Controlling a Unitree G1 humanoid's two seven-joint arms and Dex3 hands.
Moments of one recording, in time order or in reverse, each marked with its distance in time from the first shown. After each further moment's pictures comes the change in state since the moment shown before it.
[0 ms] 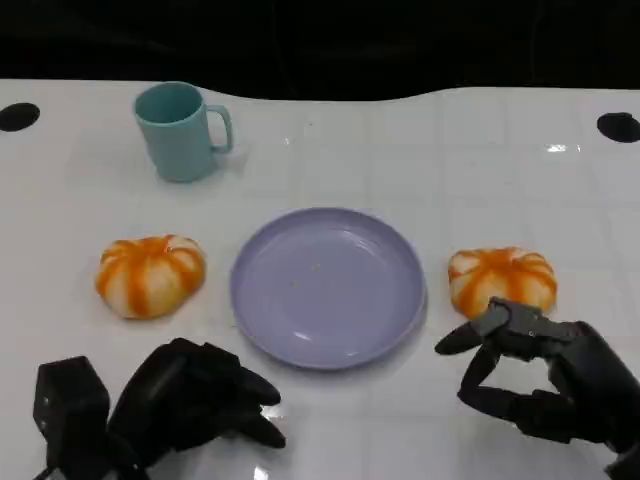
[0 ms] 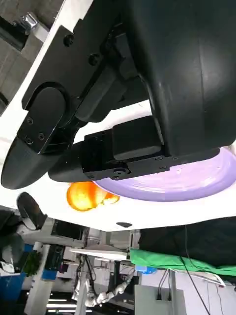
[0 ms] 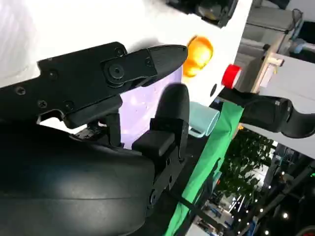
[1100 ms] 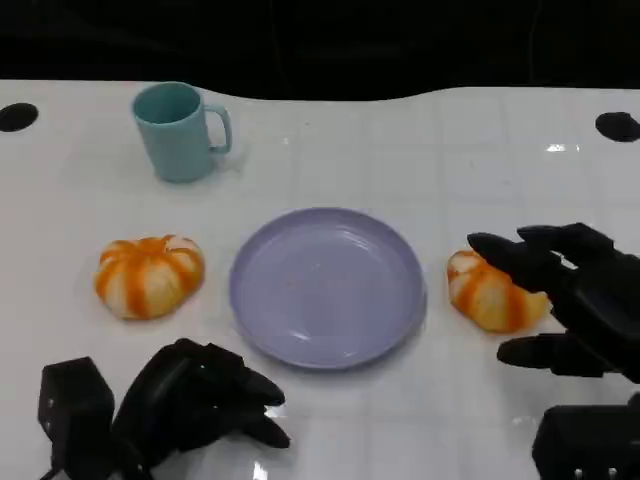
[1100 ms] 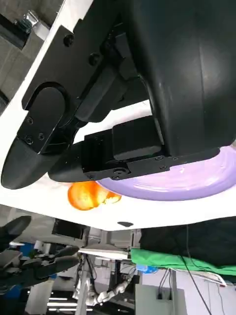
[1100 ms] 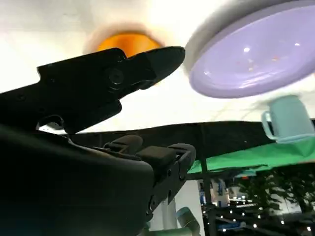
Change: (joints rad) left arm 0.002 -0.009 -0.001 -0.001 0.002 -0.003 0.008; right arm -0.133 -0.203 0.045 -0.155 -0.779 0.250 -0.349
